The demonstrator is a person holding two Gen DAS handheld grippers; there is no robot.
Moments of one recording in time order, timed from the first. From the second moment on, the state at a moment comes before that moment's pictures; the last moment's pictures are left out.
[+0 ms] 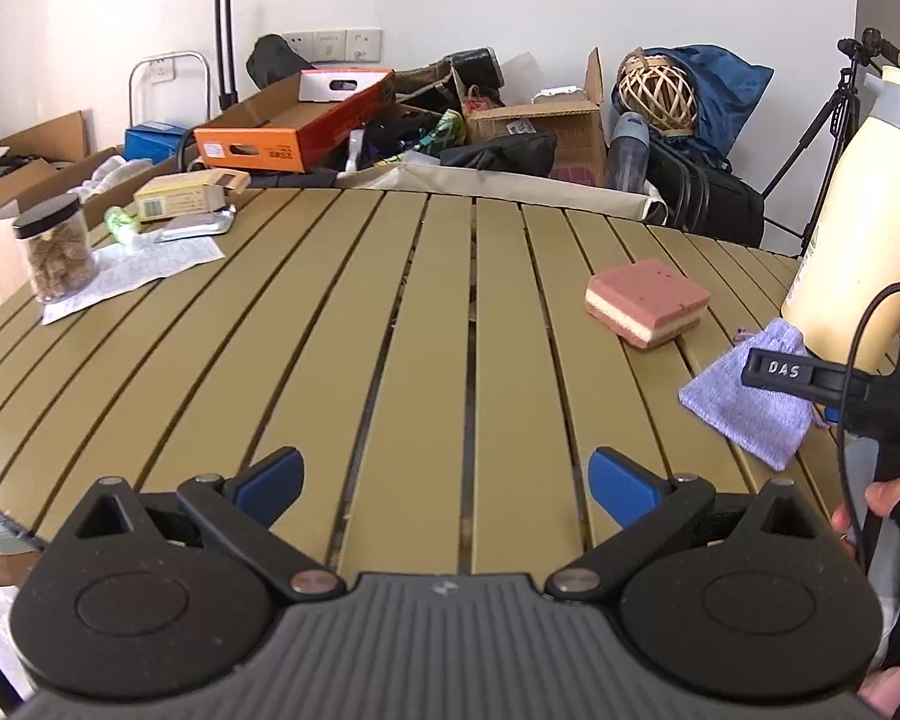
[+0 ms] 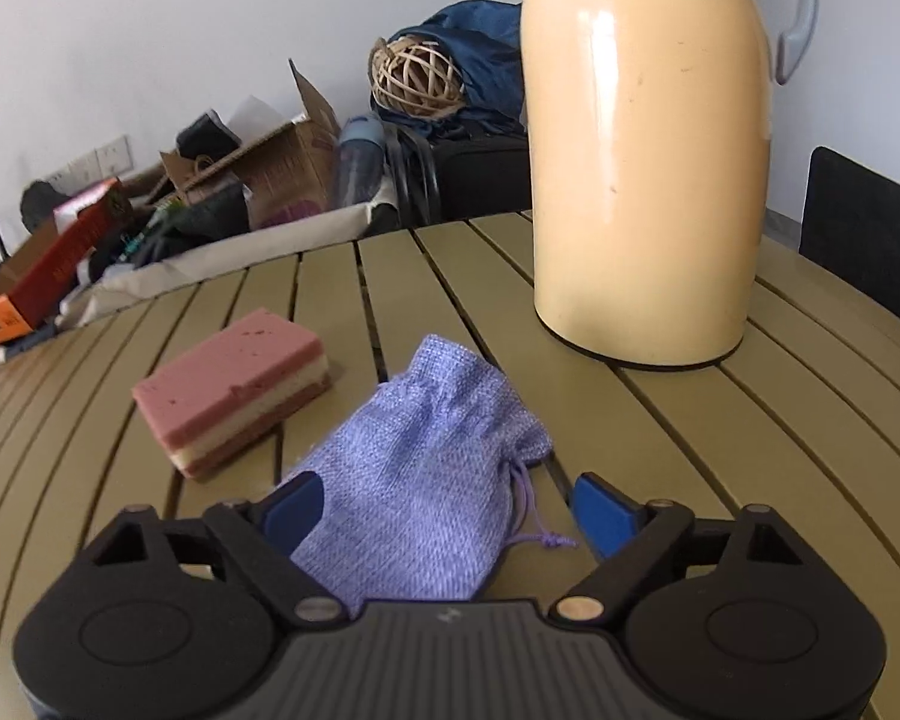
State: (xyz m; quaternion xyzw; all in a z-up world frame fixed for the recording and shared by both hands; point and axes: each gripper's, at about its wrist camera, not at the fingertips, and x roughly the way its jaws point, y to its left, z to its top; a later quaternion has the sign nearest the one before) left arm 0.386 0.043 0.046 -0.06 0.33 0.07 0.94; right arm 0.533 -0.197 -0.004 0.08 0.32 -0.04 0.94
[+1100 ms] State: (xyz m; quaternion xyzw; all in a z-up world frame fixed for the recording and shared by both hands) left arm 0.517 -0.023 0.058 -0.01 0.33 0.01 0.94; right arm 0.505 -0.268 0.022 0.20 0.22 -0.03 0.95
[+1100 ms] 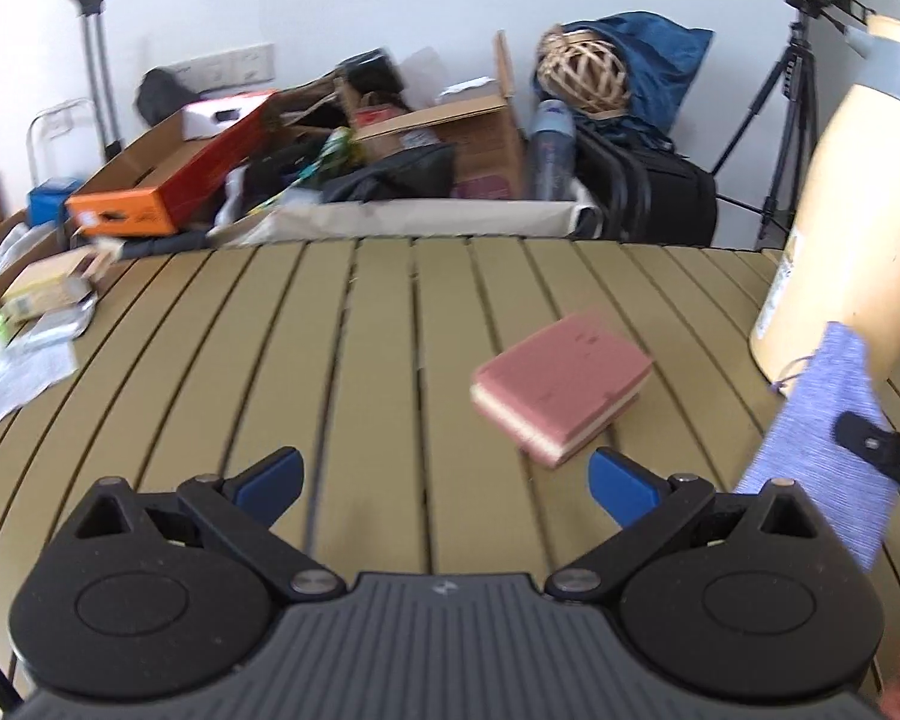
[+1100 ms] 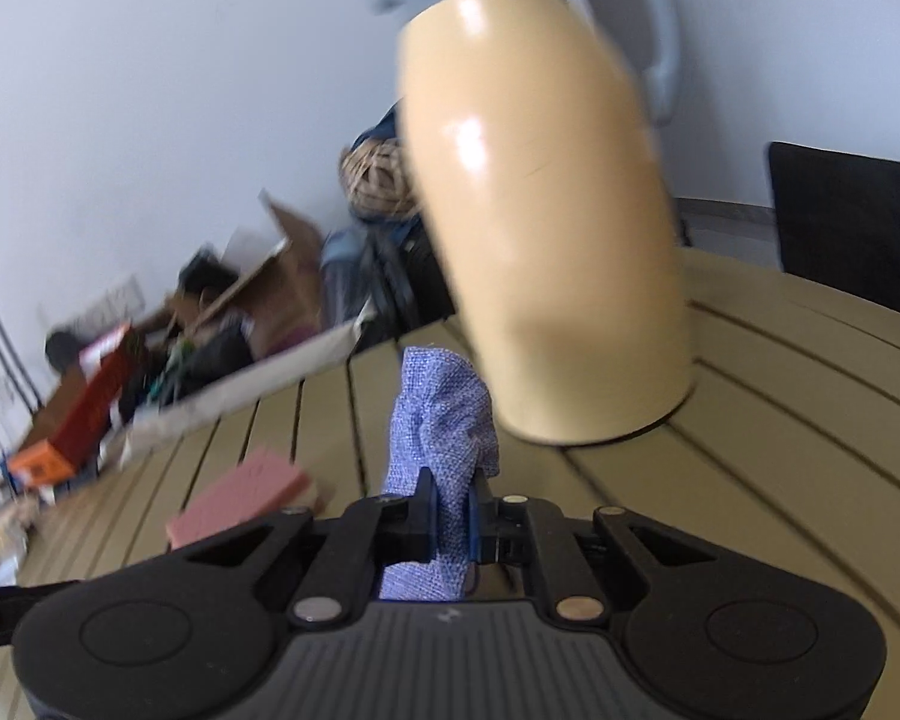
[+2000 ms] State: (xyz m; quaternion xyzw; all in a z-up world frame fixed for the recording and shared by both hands) left arm 0.657 -0.090 0.006 0.08 0.38 -0.06 0.92; right arm 0.468 -0.402 0.011 0.33 0.14 -0.14 0.92
